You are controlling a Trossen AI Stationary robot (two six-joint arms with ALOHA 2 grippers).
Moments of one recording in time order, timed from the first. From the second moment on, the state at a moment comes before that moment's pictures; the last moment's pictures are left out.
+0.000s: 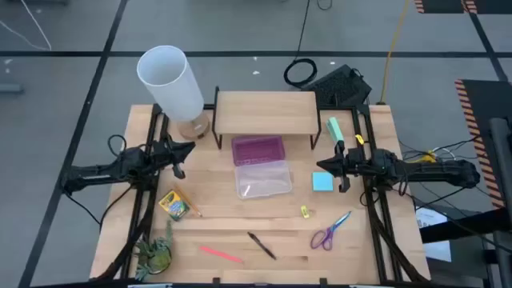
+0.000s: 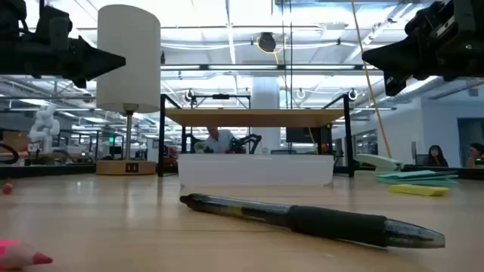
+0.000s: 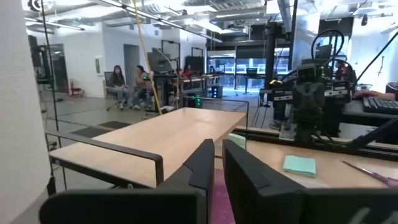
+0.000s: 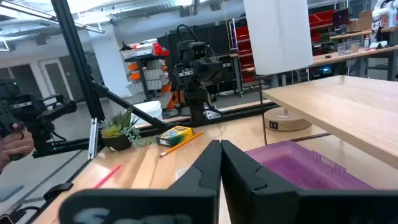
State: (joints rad) left arm 0.11 0.01 0.01 0.17 -0.30 0.05; right arm -0.07 0.29 0.02 0.36 -0.03 0.19
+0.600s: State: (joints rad) left arm 0.11 0.01 0.01 0.14 -0.39 0.05; right arm -0.07 0.29 0.02 0.36 -0.03 0.16
